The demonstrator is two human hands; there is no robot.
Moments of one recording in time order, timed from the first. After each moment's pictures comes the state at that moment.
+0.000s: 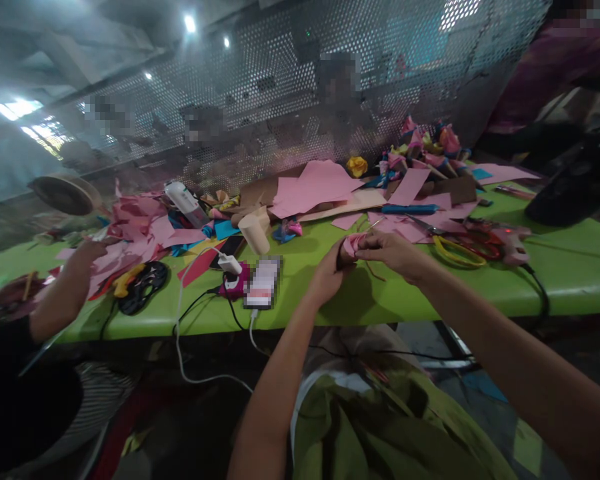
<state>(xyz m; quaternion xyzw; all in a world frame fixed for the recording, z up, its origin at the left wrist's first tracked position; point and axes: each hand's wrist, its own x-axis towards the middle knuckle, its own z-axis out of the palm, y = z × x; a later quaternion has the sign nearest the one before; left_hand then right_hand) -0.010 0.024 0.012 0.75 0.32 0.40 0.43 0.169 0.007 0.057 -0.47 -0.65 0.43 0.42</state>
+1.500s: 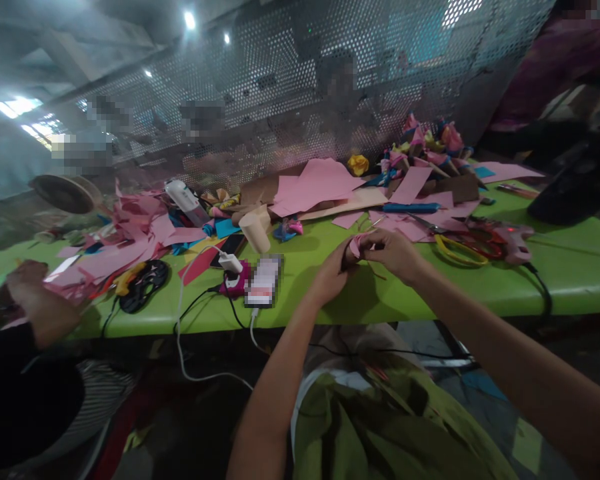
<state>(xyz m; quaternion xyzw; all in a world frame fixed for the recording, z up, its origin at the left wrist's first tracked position) -0.009 0.024 0.012 0.78 0.28 0.38 0.41 0.167 0.012 0.039 -0.51 -0.63 0.34 0.48</state>
